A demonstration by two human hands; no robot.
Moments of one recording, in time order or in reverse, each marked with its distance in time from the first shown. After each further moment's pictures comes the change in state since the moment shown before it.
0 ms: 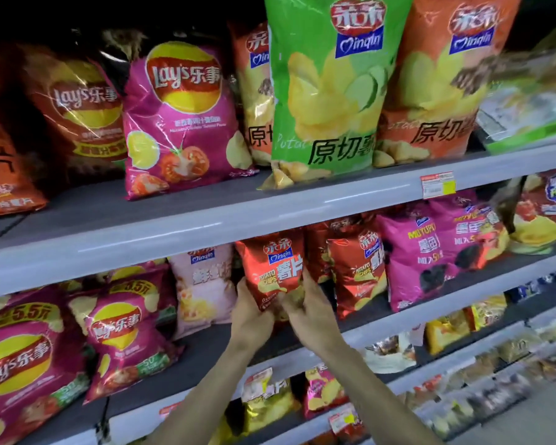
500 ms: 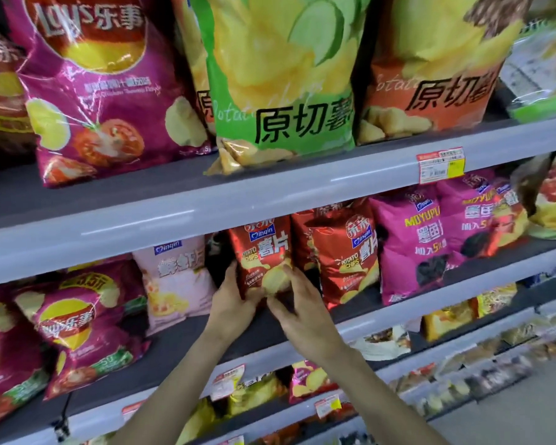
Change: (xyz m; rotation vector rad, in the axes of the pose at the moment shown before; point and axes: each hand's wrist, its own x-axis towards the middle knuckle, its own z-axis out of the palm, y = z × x) left_hand 0.026 -0.005 0.020 0.236 -0.046 0.002; right_hand 0.008 0.037 -0.029 -0.093 -0.157 -0.088
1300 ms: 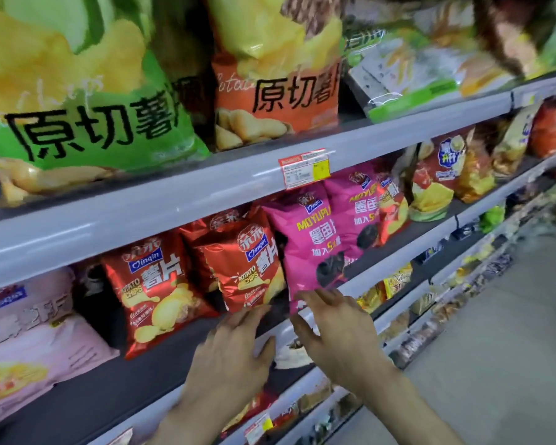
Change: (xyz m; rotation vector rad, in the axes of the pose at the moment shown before) left_hand -0.073 0.118 0.094 0.471 -0.259 0.418; right_hand -0.075 0.050 -0.160 -0.762 0.318 0.002
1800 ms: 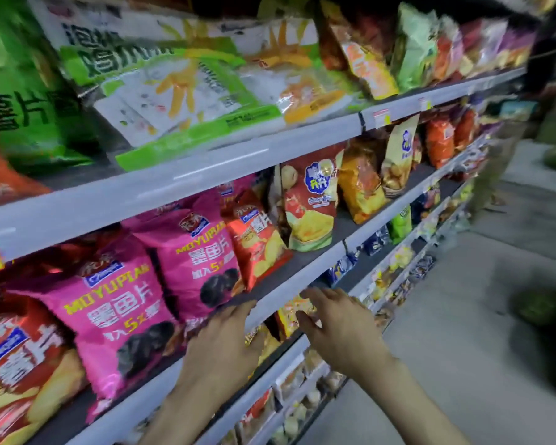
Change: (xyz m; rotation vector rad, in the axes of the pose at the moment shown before) left_hand 0.169 0.230 0.137 0.018 -0.127 0.048; right_hand 0.032 0.317 -0.068 -0.031 -0.106 0.225
